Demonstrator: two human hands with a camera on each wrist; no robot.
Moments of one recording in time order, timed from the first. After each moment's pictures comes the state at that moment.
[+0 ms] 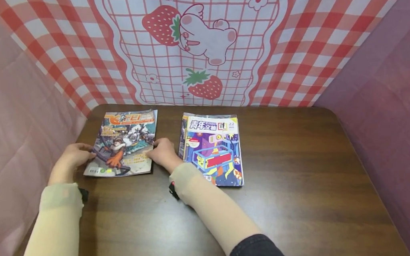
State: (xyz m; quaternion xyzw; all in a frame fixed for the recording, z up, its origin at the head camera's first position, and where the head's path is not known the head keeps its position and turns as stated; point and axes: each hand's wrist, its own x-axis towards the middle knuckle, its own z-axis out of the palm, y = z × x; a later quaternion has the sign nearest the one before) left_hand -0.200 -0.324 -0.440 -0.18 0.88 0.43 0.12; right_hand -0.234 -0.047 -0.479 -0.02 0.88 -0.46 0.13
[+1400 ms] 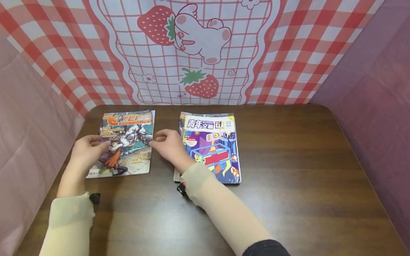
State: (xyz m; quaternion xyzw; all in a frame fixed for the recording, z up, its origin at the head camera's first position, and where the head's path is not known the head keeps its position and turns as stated) left_hand -0.179 -0.254 -0.402 -0.13 0.88 0.45 0.03; right_hand -0.221 -0.007 -0.446 -0.06 0.81 -0.58 0.07
